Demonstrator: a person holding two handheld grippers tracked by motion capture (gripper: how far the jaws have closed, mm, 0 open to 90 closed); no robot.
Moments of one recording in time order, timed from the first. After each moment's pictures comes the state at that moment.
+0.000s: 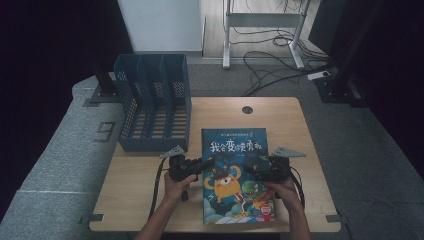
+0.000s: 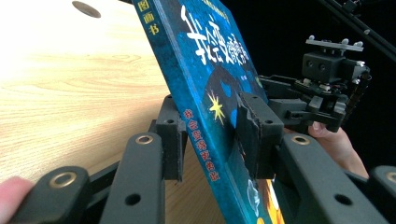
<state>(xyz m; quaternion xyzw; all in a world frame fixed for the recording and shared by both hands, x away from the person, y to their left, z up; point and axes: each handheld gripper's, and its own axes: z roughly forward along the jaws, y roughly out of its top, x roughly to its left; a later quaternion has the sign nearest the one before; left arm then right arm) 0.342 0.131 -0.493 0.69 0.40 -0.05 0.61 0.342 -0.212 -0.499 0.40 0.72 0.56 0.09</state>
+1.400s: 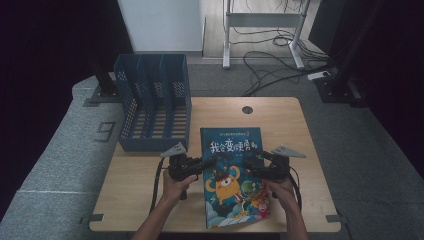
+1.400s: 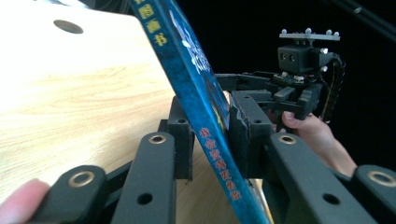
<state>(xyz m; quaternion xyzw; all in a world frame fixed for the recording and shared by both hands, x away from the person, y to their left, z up) 0.331 0.127 -0.461 0.71 0.35 -0.03 0.61 0.337 -0.205 -0.491 0.45 0.69 0.54 0.14</state>
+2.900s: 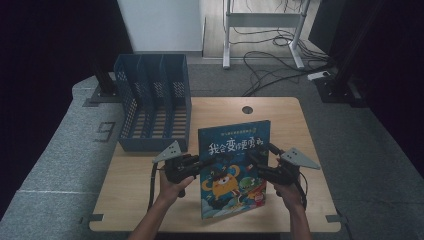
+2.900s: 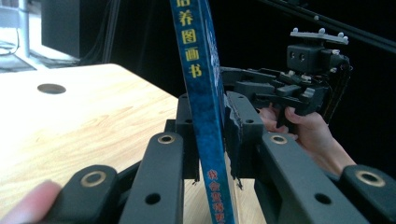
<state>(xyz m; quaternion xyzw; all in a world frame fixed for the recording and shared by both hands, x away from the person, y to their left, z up) 0.315 0.128 -0.430 0.71 0.26 0.02 0.65 0.301 -0.208 -0.446 0.39 0.65 0.60 0.25</state>
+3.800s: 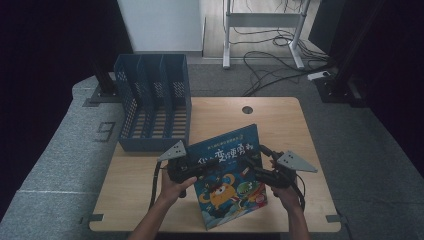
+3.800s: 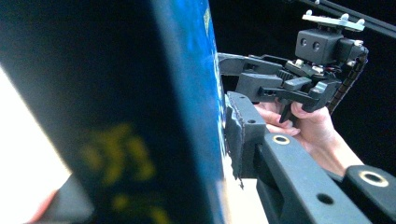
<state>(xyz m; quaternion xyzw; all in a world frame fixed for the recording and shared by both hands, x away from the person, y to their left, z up) 0.315 0.121 -0.430 0.73 0.26 0.02 0.63 0.295 -0.198 -0.446 0.34 0.67 0.62 0.24</state>
